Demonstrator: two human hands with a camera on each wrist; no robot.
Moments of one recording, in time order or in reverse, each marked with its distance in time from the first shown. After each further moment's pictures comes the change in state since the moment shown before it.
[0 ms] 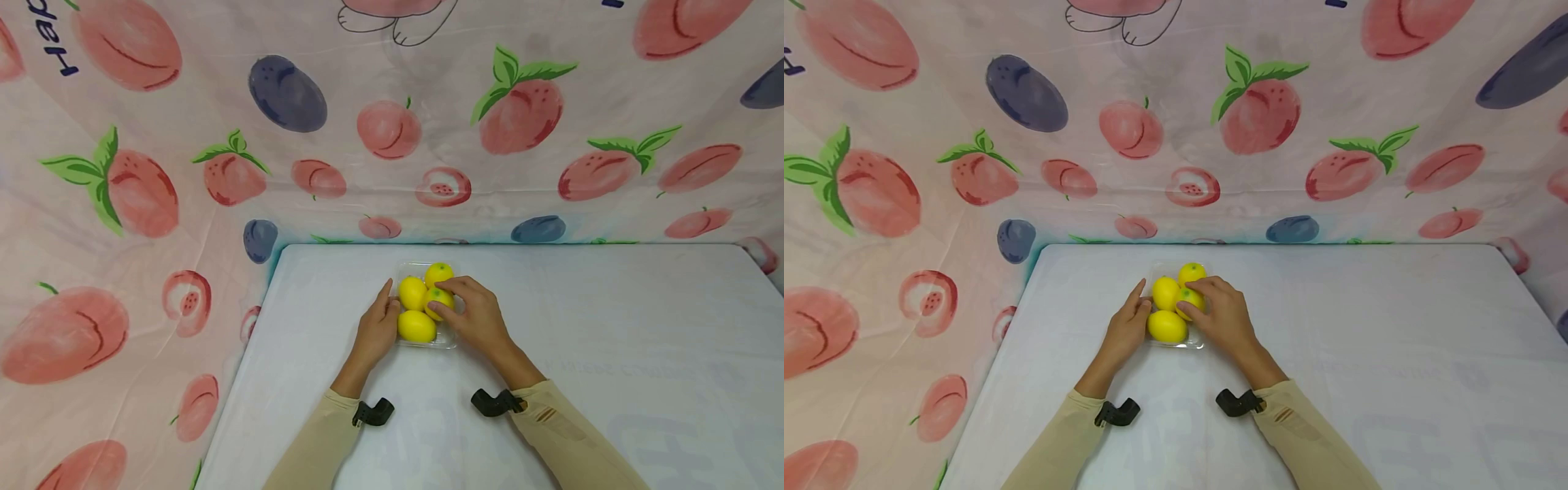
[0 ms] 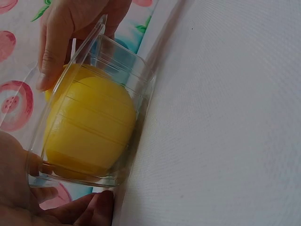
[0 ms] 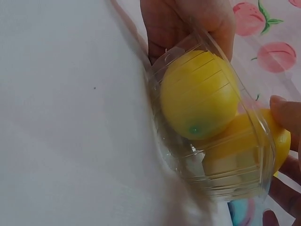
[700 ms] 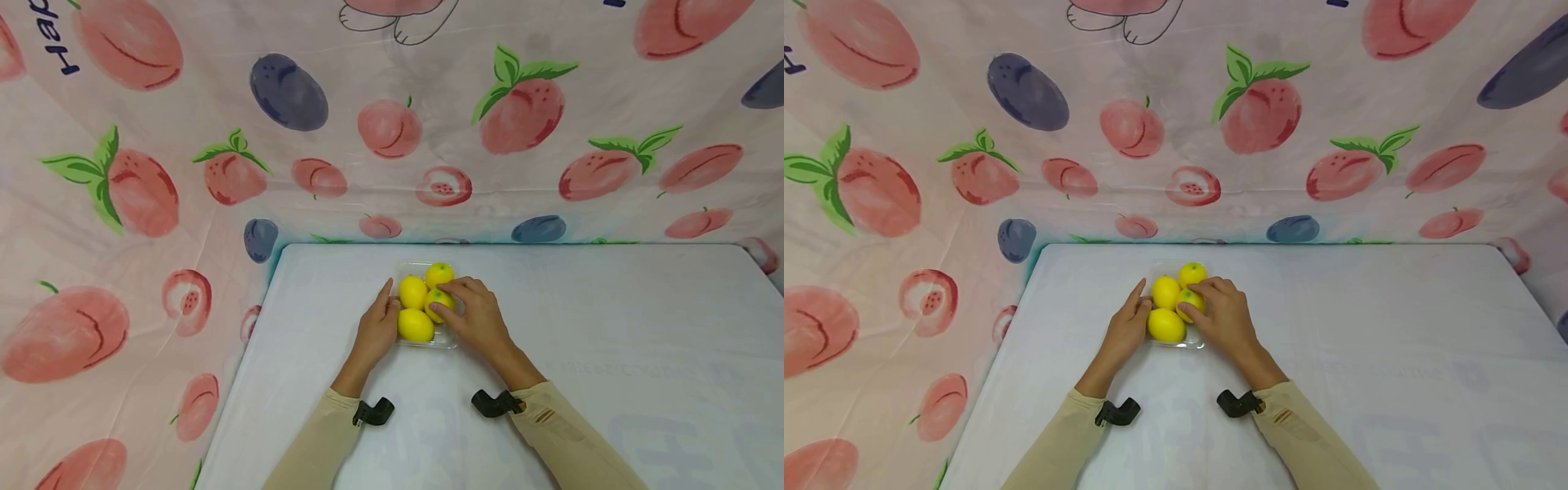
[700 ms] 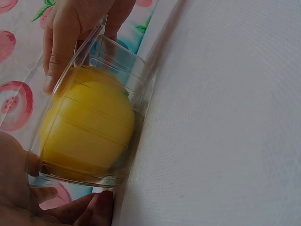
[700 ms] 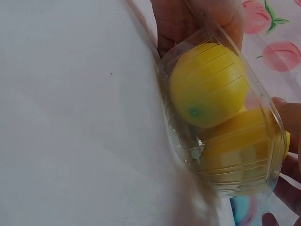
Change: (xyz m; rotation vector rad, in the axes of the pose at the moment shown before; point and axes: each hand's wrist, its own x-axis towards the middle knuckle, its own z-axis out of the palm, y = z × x) left_hand 0.000 -0.002 0.000 -0.012 0.001 0.001; right_hand -0.002 0.000 0.001 -0.079 -0.019 0.027
